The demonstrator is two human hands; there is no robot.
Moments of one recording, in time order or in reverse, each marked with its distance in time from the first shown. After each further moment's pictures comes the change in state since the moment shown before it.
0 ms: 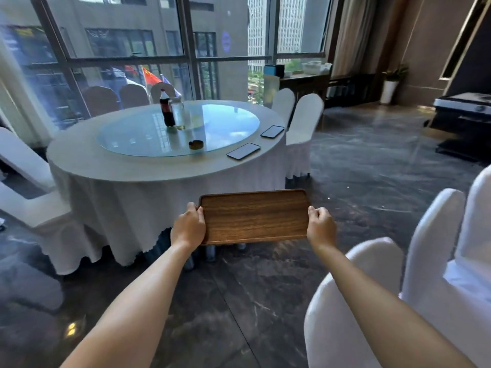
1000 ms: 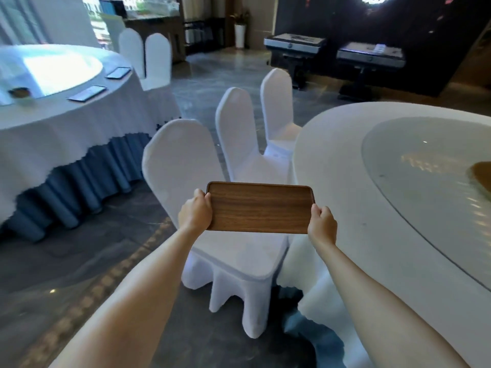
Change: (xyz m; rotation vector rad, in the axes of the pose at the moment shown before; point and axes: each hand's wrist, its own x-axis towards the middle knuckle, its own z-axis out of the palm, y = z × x) left_hand -0.540 0.110 0.067 0.026 -0.429 0.378; right_hand -0.431 0.245 -0.445 -0.123 0.447 0.419
